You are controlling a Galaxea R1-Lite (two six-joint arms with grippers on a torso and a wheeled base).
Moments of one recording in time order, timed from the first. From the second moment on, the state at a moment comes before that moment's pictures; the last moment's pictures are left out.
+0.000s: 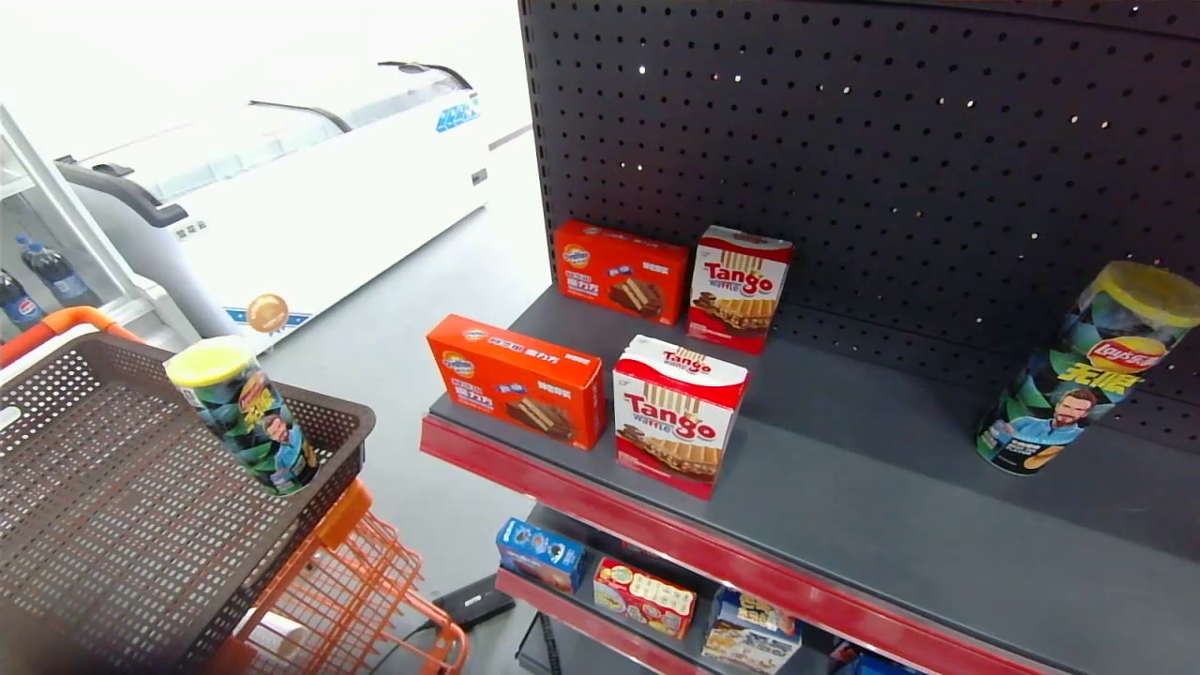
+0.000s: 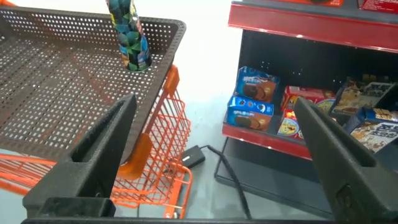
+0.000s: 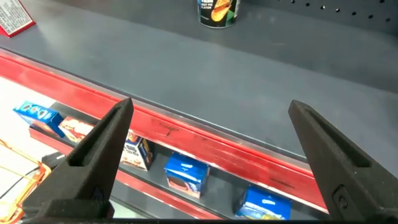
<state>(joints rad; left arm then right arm) 0.00 0.00 0.00 0.00 -0.07 0.04 -0.01 0.00 0.00 0.00 -0.01 -0.01</state>
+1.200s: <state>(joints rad) 0.00 0.18 -0.21 0.08 0.02 0.10 -0.02 0.00 0.00 0.00 -0.02 -0.01</state>
